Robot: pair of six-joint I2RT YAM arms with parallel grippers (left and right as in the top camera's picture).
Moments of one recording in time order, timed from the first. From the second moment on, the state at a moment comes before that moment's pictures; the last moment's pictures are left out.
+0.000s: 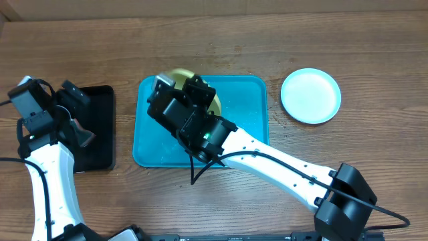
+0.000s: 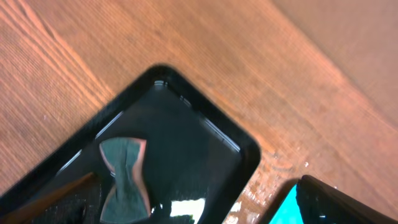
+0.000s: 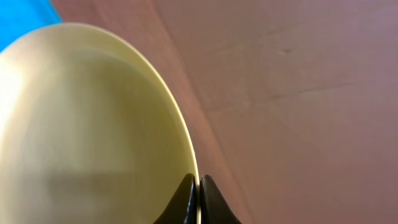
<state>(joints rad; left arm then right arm) 0.48 1.38 1.02 -0.40 0.01 -0.42 0.99 1.87 1.58 -0.45 0.86 -0.53</state>
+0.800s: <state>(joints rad) 0.48 1.39 1.02 -0.49 0.04 -0.42 0.15 1.86 1.57 -0.76 -0.12 0.22</state>
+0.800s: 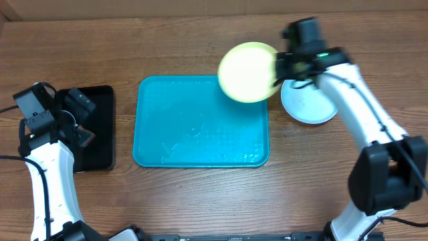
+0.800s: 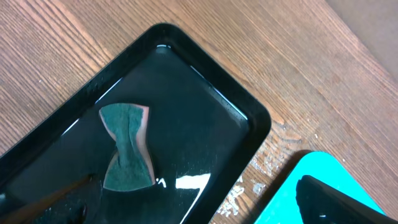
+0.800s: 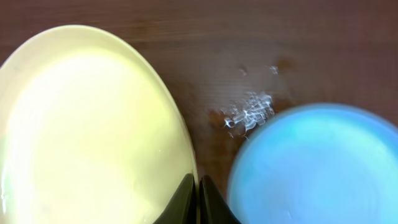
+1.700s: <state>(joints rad) 0.48 1.39 1.02 -0.50 0.04 -0.42 -0.26 1.86 1.35 -0.79 -0.15 0.30</state>
